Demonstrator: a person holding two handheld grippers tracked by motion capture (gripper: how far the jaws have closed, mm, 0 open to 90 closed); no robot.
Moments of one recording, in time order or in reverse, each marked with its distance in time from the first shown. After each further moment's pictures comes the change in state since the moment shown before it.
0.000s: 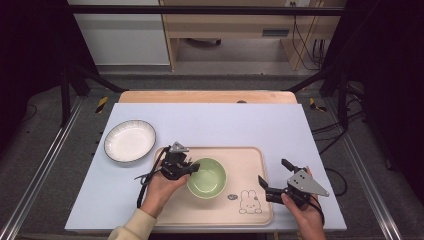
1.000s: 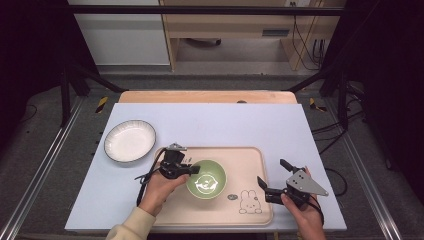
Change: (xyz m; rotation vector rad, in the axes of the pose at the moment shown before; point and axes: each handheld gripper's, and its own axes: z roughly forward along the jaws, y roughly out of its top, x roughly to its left) left arm 0.012 -0.004 0.006 0.039 -0.090 -0.102; right arm 0.001 0.000 0.001 0.004 0.020 -0.005
